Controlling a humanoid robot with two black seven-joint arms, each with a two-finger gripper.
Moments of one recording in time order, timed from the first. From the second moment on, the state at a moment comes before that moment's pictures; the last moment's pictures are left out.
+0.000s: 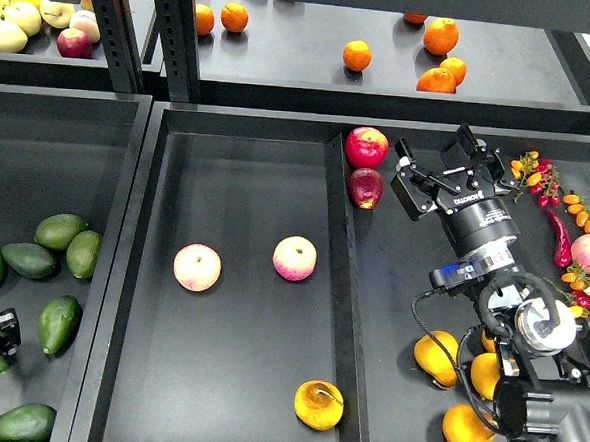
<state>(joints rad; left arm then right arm) -0.79 0.75 0.18 -0.94 0.40 -0.49 0.49 0.28 0.01 1.47 1.17 0.32 0.23 -0.36</state>
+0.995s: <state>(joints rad) -0.71 0.72 0.08 -0.92 0.42 -0.49 0.49 0.25 0.01 1.47 1.16 0.32 0.25 -0.36</state>
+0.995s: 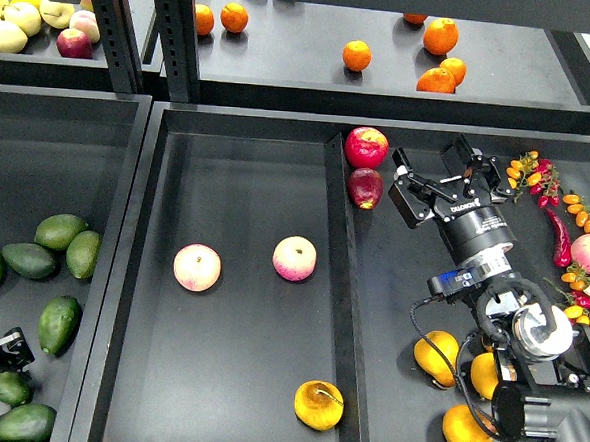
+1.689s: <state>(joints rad) -0.85 0.75 -0.22 -0.87 0.21 -0.49 0.49 0.14 0.01 1.40 1.17 0.32 0.26 -0.40</state>
